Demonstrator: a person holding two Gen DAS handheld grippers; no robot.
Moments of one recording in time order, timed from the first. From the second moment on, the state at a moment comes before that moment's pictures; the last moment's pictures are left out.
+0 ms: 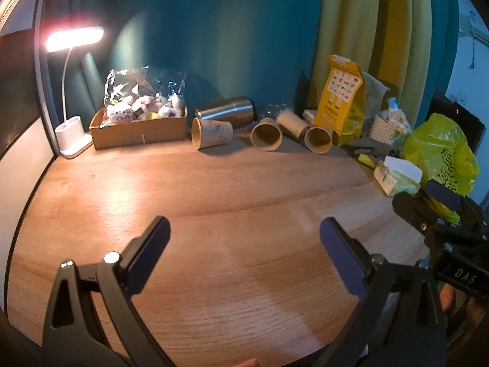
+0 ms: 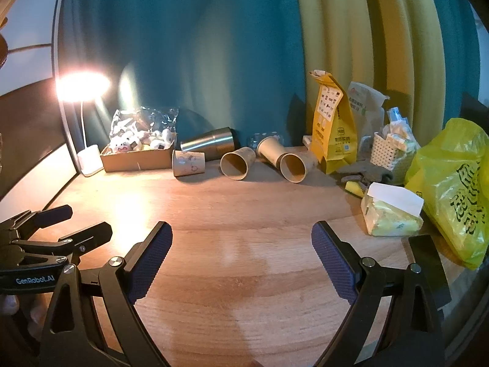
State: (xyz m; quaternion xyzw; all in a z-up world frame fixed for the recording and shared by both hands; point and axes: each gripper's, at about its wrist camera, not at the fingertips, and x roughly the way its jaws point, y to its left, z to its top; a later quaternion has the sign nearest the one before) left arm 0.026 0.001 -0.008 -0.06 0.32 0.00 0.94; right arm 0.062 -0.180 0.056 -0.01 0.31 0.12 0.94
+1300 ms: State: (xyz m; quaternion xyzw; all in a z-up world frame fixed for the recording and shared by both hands) left arm 0.020 -0.001 -0.006 -0.06 0.31 0.00 0.95; right arm 0.067 -0.182 0.057 -0.02 0.31 0.12 0.94
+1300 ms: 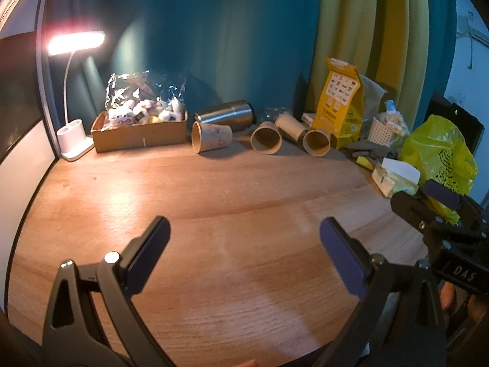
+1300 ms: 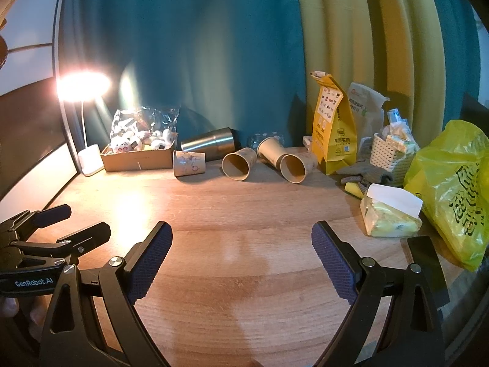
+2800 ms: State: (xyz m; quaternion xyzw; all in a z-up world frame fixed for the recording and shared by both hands) left arm 0.028 -0.005 -0.006 -0.05 0.32 0.00 0.95; right arm 0.074 -0.192 0.051 -0.01 0.31 0.12 0.94
